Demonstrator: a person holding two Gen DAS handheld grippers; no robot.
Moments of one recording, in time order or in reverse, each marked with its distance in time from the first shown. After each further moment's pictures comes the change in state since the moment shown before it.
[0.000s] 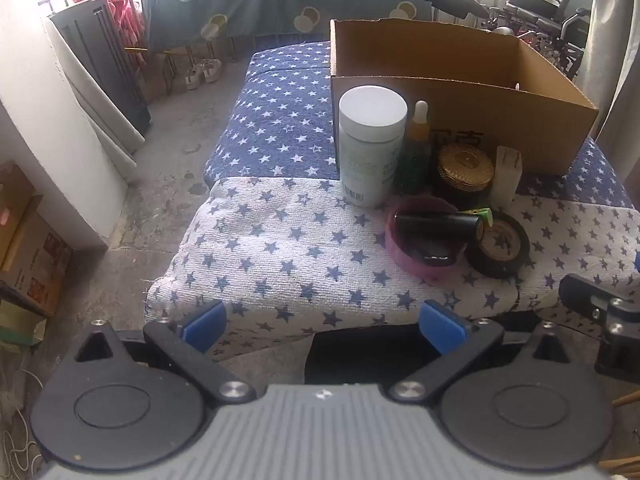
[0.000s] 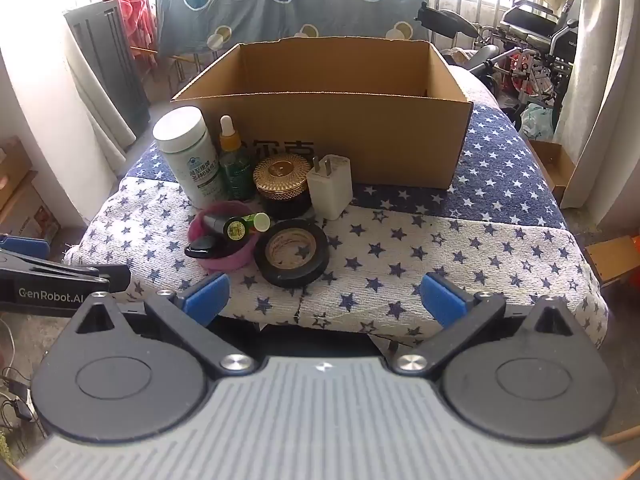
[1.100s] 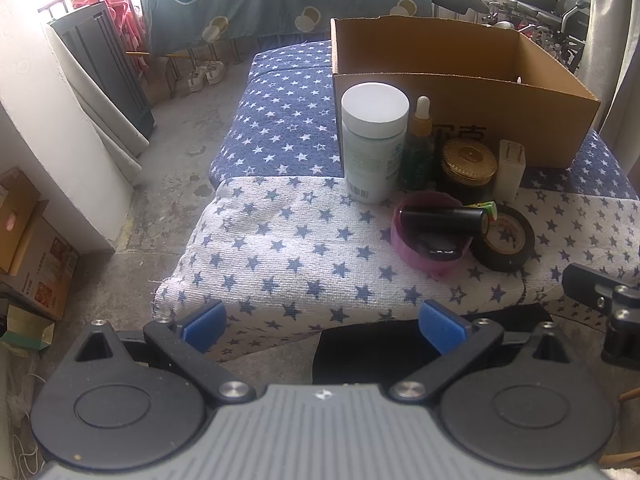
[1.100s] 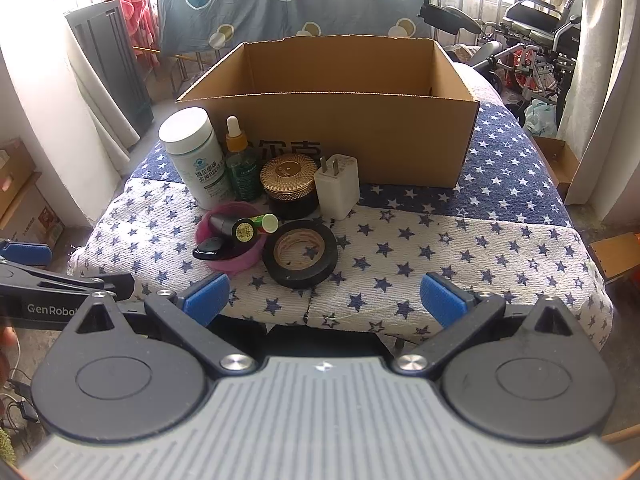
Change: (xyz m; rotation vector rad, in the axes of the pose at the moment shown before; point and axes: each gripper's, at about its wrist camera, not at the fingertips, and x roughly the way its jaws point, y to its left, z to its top) left arm 0.000 0.001 -0.004 0.018 0.007 0.028; right arm 0.000 0.003 0.003 0.008 0.013 0.015
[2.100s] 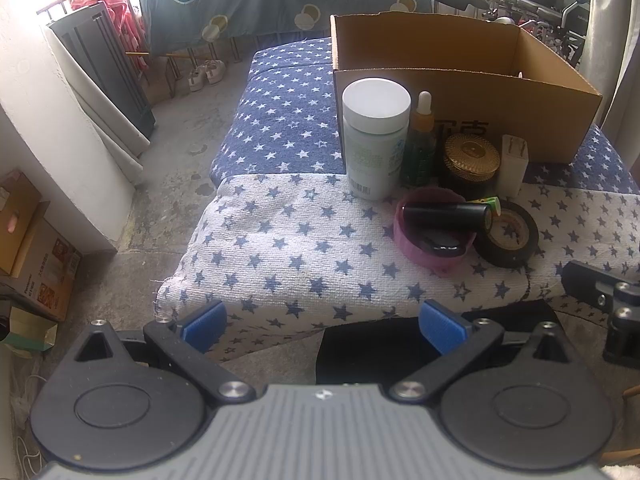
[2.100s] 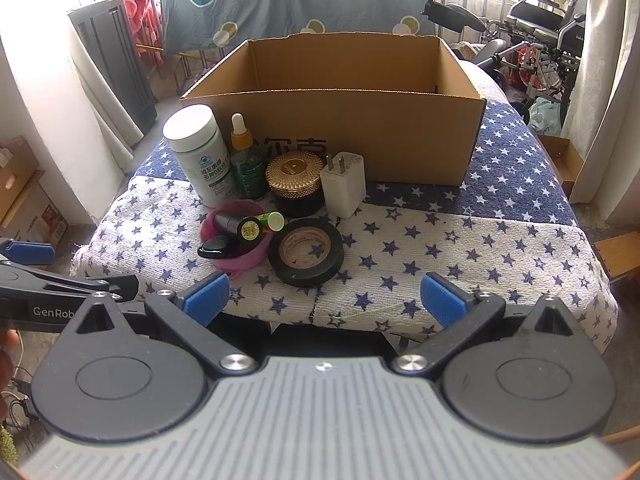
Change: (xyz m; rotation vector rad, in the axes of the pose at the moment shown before) left arm 0.001 0.000 -0.001 0.011 0.005 0.006; right arm 0.003 0.001 0.000 -0.001 0.006 0.012
